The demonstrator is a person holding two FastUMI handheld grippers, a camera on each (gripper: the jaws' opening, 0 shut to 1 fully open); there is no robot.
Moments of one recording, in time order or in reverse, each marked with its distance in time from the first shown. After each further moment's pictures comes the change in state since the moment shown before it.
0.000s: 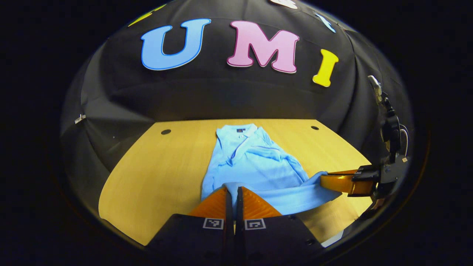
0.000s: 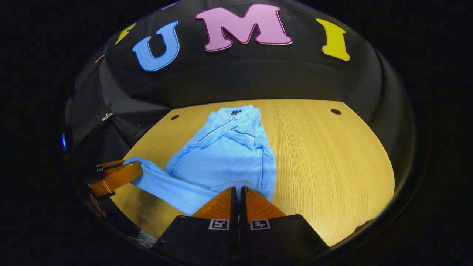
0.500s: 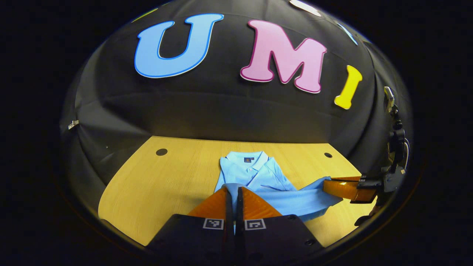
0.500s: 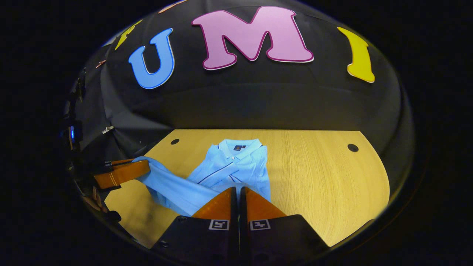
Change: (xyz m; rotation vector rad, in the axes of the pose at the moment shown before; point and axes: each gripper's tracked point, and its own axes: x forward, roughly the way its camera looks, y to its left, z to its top) left arm 0.103 0.025 0.100 -0.117 -0.040 0.011; right arm 0.085 -0.012 0.124 -0.065 -0.105 0.069
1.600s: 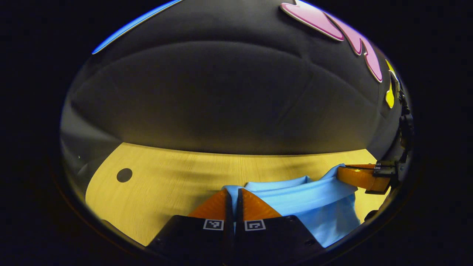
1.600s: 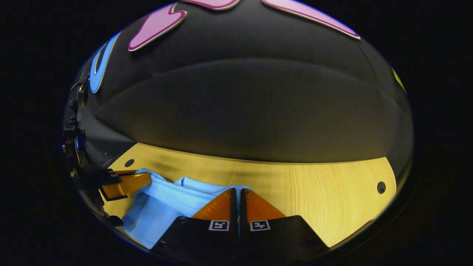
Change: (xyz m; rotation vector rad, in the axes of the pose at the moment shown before) left arm 0.270 0.057 0.031 0.039 0.029 0.058; right arm 0.248 -0.077 0.063 0.009 -0.020 -0.064
